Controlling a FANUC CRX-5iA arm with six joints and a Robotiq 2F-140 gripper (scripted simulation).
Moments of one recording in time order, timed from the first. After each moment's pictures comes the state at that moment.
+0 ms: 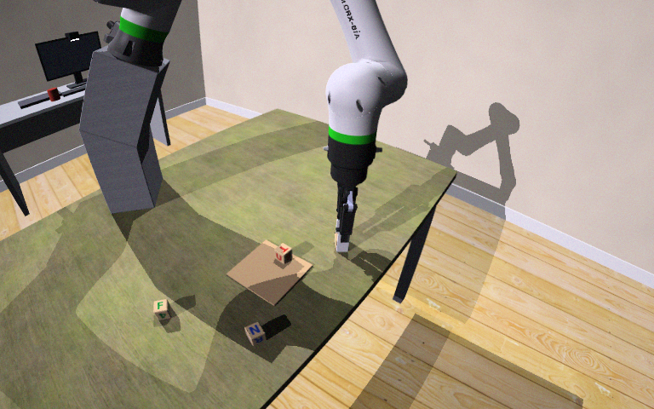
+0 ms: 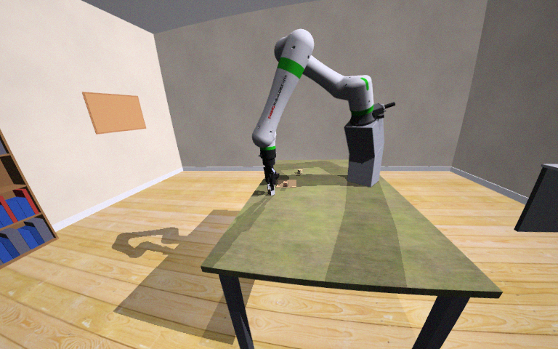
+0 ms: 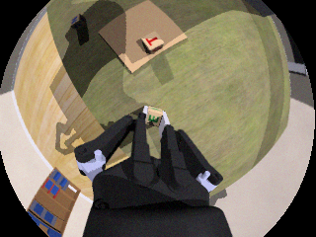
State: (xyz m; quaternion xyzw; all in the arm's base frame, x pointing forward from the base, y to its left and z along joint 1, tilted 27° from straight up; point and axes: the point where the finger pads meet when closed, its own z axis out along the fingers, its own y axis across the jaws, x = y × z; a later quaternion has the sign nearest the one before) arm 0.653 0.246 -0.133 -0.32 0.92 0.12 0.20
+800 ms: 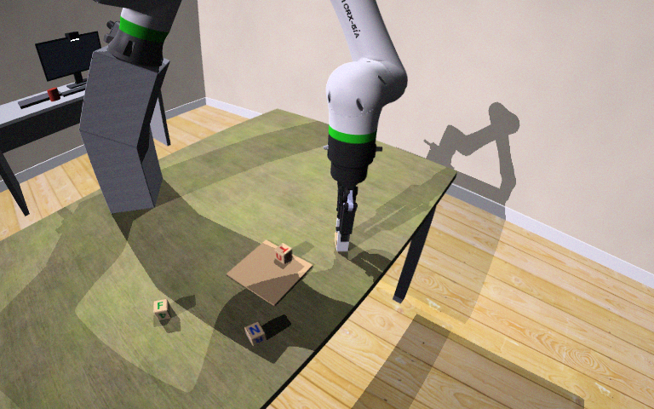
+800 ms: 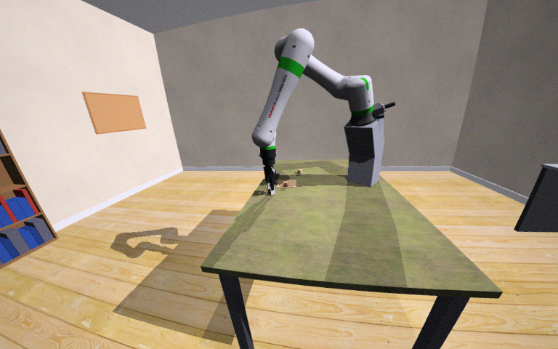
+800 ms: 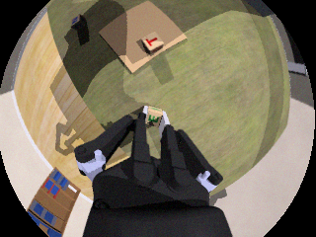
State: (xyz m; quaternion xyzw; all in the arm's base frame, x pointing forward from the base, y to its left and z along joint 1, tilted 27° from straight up) arm 0.652 0.245 -0.131 -0.32 0.92 0.12 0.20
